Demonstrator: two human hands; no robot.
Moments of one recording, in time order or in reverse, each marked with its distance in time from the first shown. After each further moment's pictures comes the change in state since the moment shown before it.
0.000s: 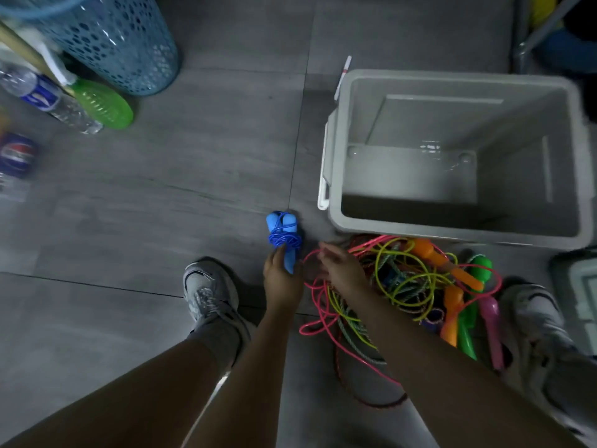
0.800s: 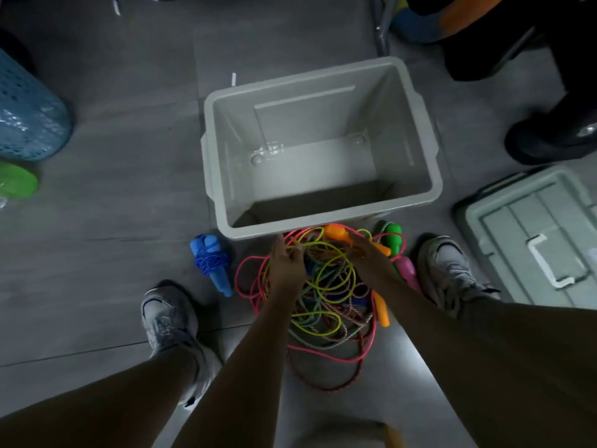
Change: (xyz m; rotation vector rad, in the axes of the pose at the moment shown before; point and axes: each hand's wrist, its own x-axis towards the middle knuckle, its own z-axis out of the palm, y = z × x) left_hand -0.048 0.081 0.113 0.090 -0.279 0.089; right_hand -0.035 0.066 -0.184 -0.215 0.198 -0.035
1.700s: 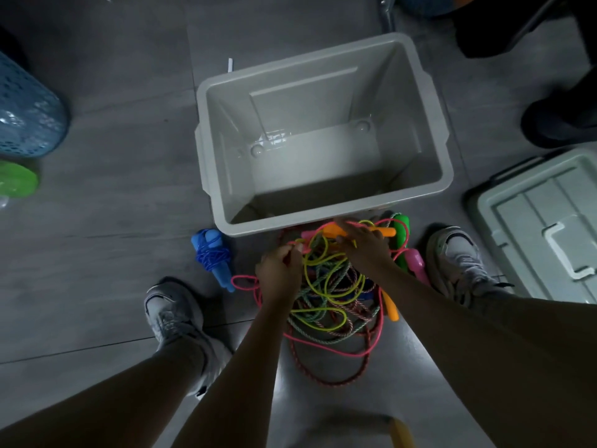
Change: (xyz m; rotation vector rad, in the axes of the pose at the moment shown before) left_hand -0.009 -0.011 -0.014 0.187 0.145 0.232; right_hand 0.023 -0.006 0.009 -0.345 -0.024 -0.105
